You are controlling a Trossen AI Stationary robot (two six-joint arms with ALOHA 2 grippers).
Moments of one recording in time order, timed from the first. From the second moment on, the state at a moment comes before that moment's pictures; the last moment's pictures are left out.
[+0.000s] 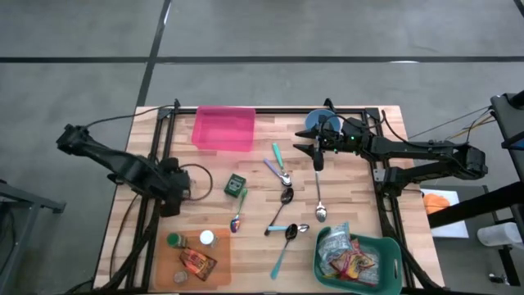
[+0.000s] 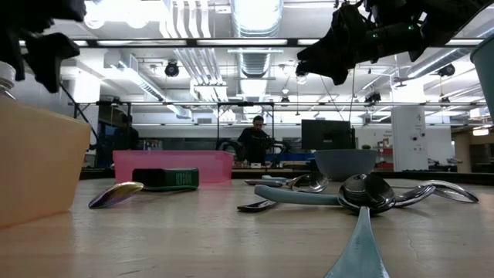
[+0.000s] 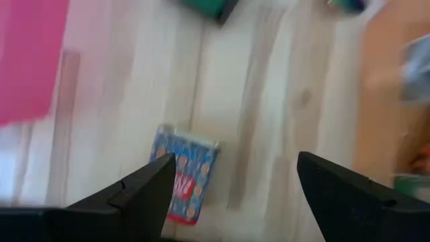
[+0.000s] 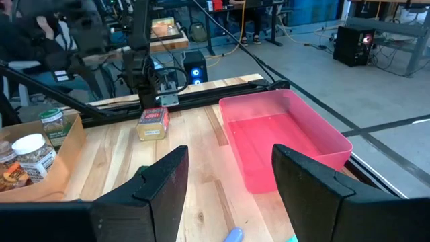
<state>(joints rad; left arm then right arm) -0.45 0.93 0.86 -1.26 -0.22 -0.55 -0.36 1.12 0.56 0.40 -0.18 0.10</state>
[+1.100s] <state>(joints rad) -0.45 0.89 0.71 -1.24 -0.13 -0.49 -0.36 1.12 0.56 0.40 -0.18 0.10</state>
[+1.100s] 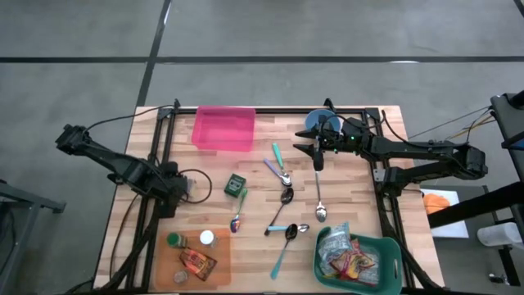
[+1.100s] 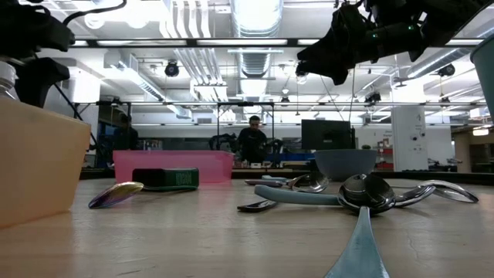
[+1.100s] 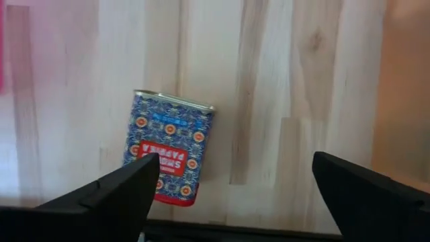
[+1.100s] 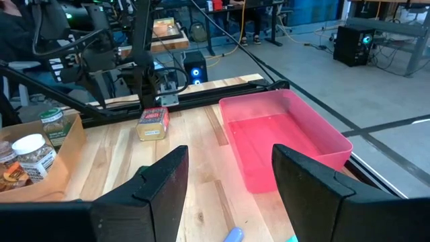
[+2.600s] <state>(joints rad) -0.27 1.15 0.91 -1.27 -0.01 -0.76 -0.36 1.12 0.56 0.40 -0.18 0.10</state>
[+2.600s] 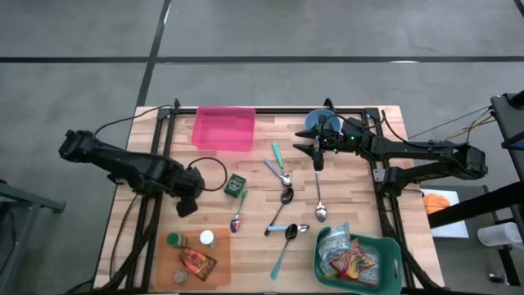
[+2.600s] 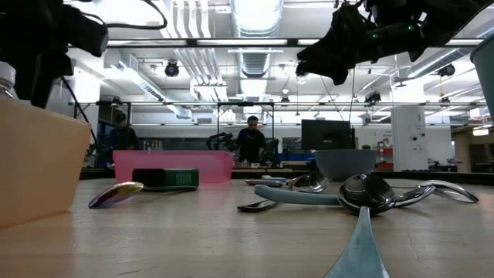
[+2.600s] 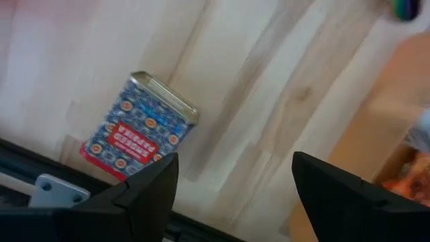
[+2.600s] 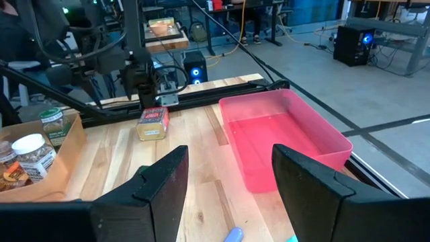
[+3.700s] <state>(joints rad) 0.08 1.15 0.69 -1.08 0.10 -1.18 -0.36 1.12 0.56 0.40 -0.18 0.10</state>
